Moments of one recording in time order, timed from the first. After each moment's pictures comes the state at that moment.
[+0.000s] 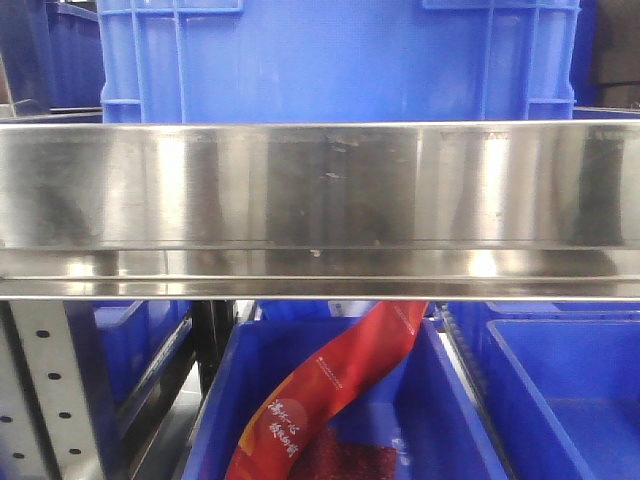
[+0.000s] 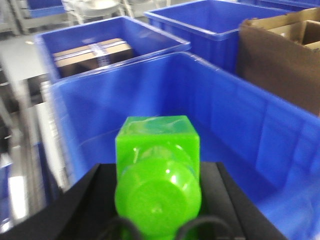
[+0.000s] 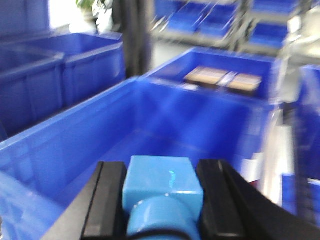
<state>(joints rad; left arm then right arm) -0.46 1.33 -1.66 0.00 0.74 0.05 0.53 1.16 -1.48 -0.06 0.66 0.08</state>
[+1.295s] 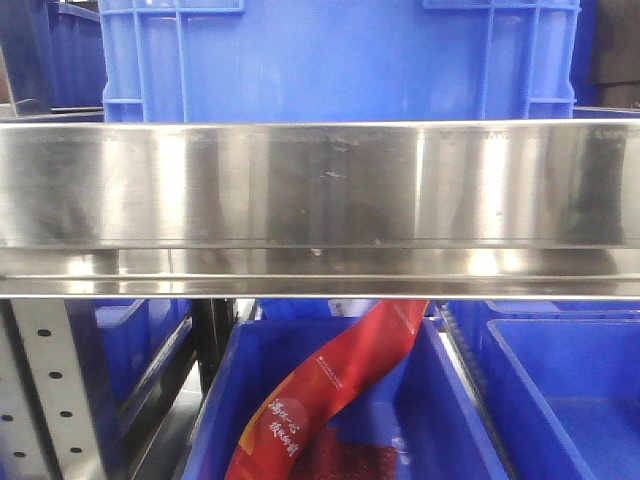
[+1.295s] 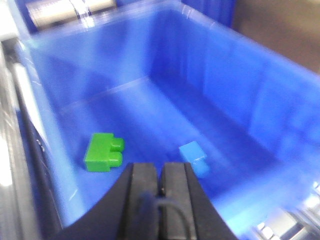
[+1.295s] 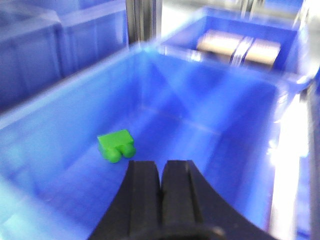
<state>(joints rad) -0.47 1.34 -1.71 -0.01 0.90 0.05 0.54 1.16 -1.48 -0.06 0.71 0.07</state>
